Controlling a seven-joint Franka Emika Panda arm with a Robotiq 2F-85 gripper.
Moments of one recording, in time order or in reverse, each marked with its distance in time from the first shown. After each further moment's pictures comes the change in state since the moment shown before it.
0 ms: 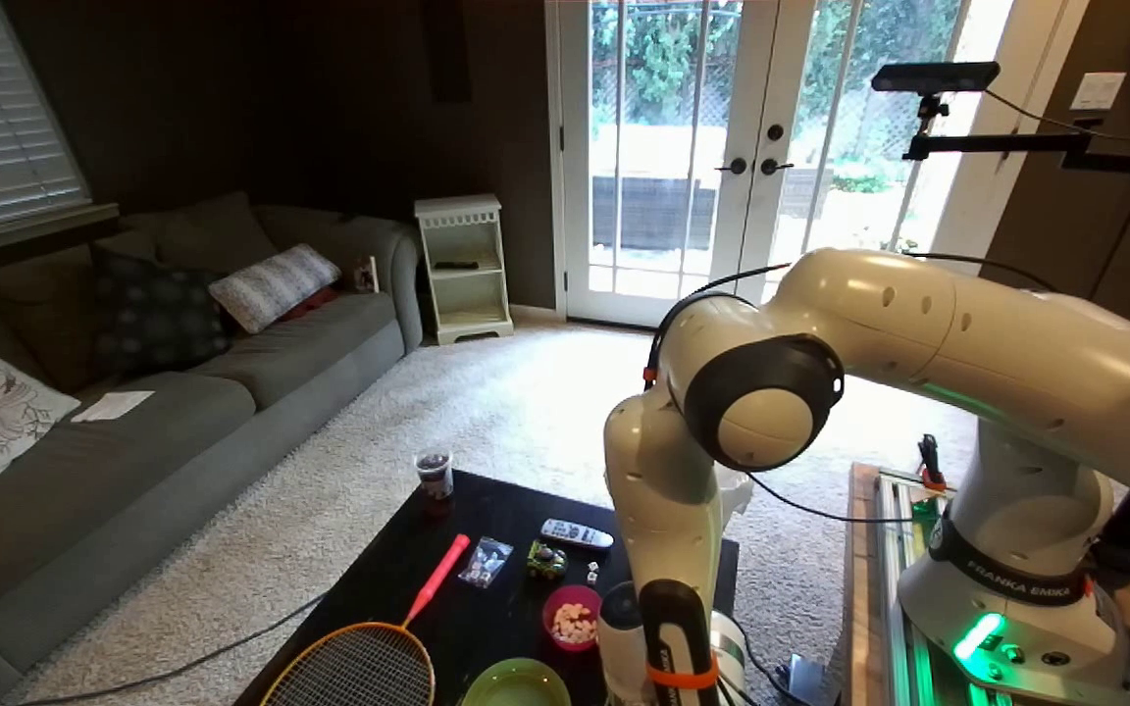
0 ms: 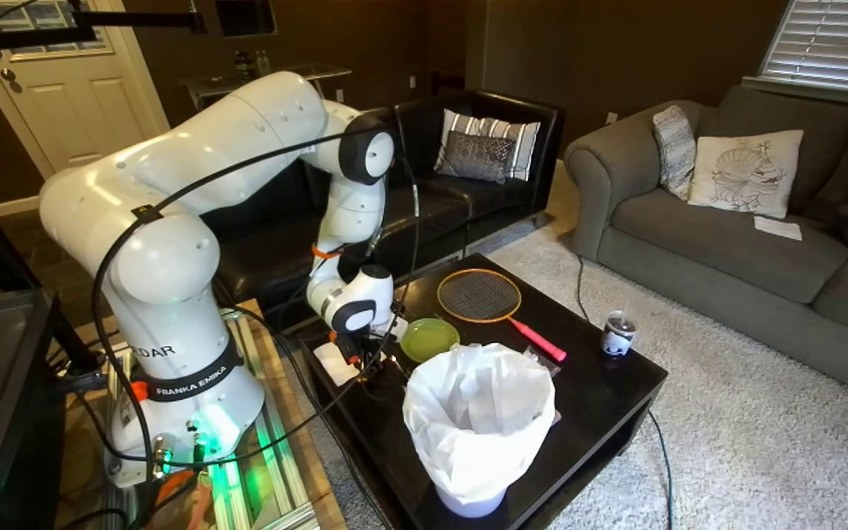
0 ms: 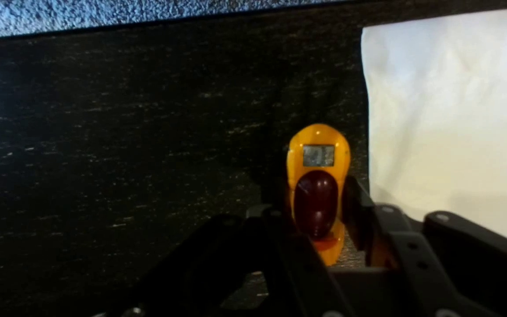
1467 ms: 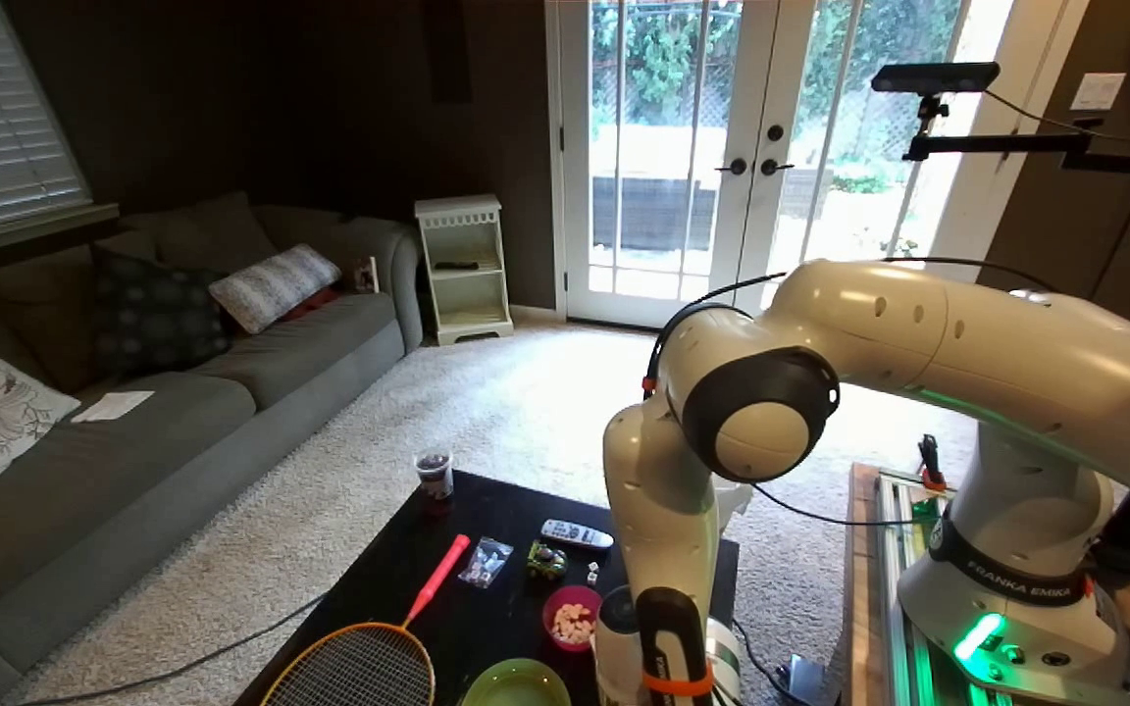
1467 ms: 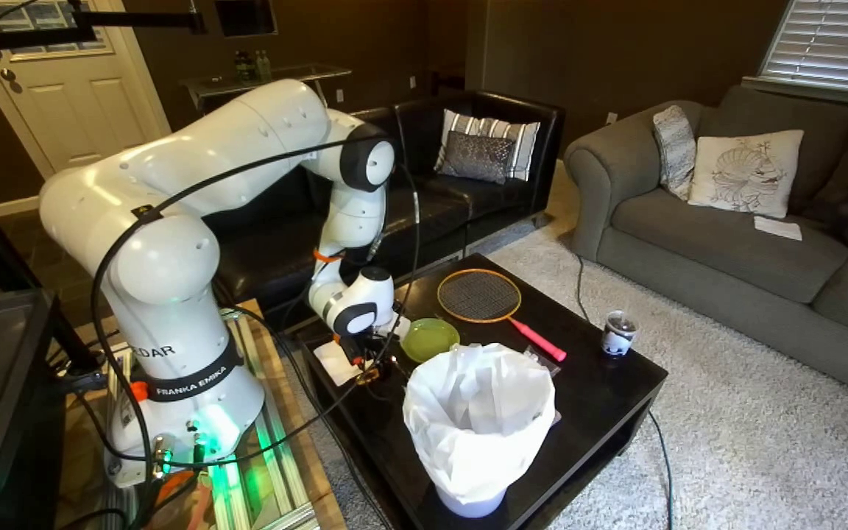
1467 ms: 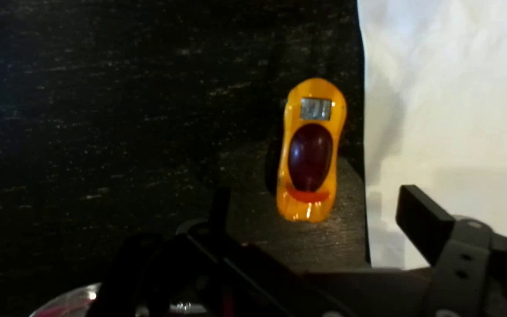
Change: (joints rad) arm -0.001 0.036 0.002 0.047 0.000 0.062 0.001
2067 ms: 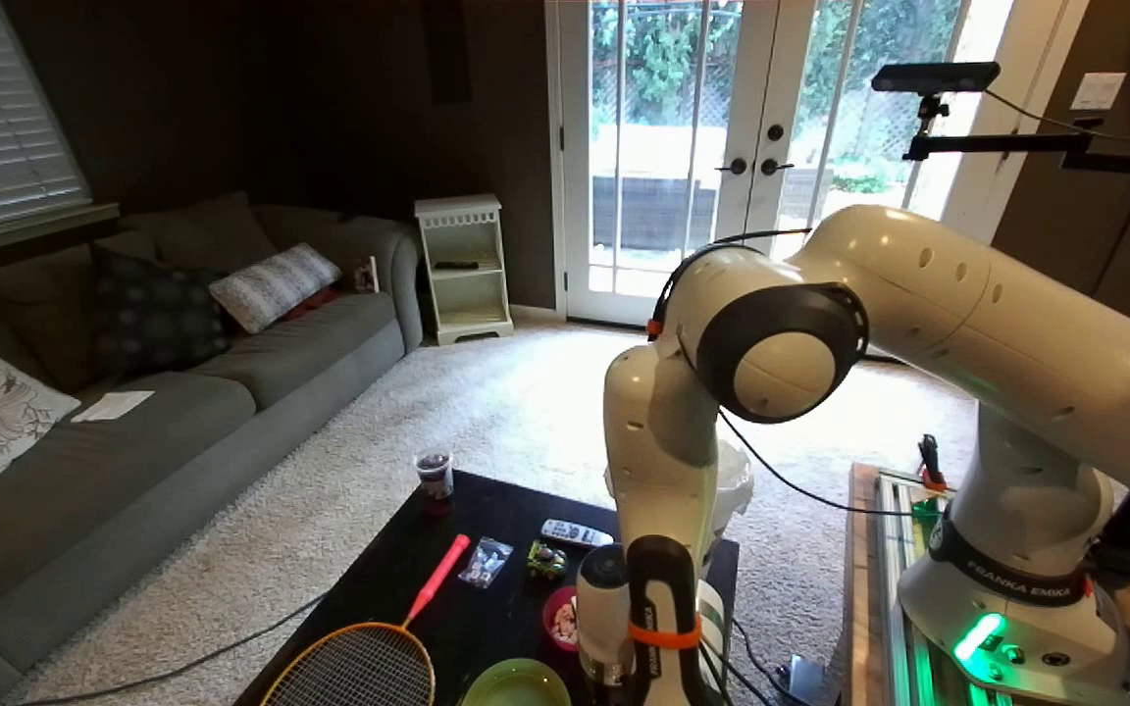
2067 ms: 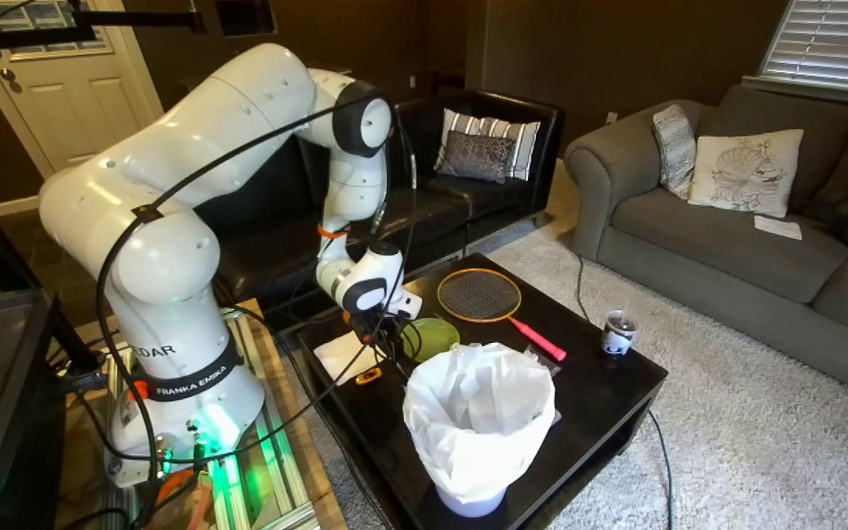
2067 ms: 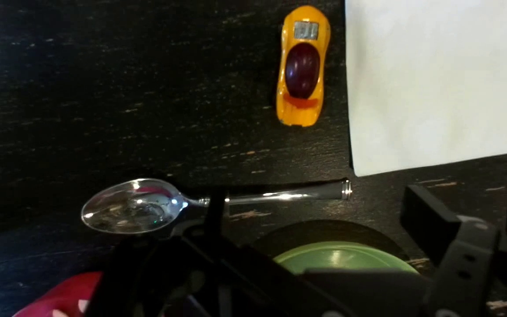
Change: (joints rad) arm 0.002 -0.185 -0.031 -0.107 0.004 -0.053 0.013
